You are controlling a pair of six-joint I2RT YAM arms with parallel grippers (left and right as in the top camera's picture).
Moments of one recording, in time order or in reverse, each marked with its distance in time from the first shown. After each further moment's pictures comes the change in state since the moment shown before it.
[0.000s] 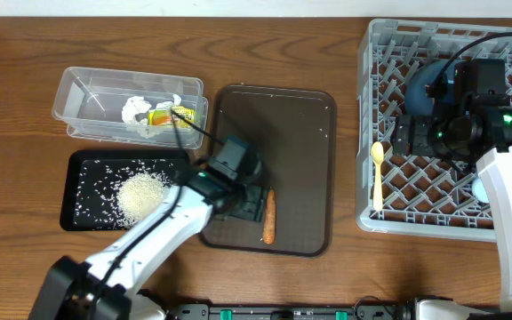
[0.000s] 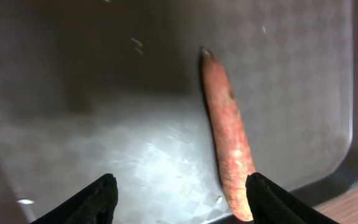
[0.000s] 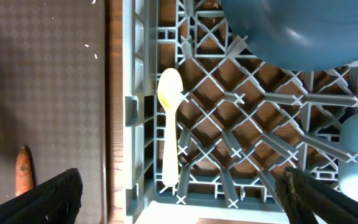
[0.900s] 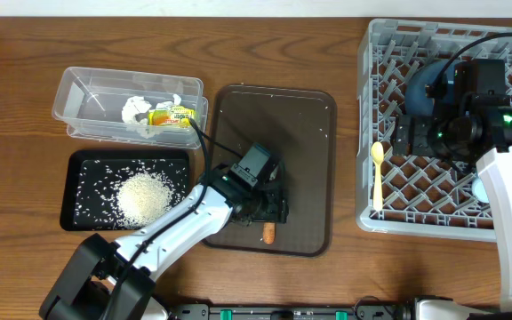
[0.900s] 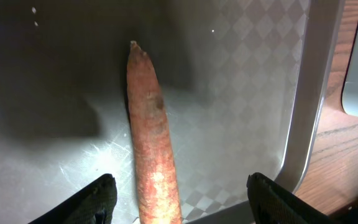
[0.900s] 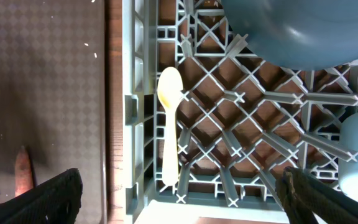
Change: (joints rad) left arm -0.096 0.092 0.000 0.127 0.108 -0.320; right arm 0.000 0.000 0.000 -0.003 0.000 0.000
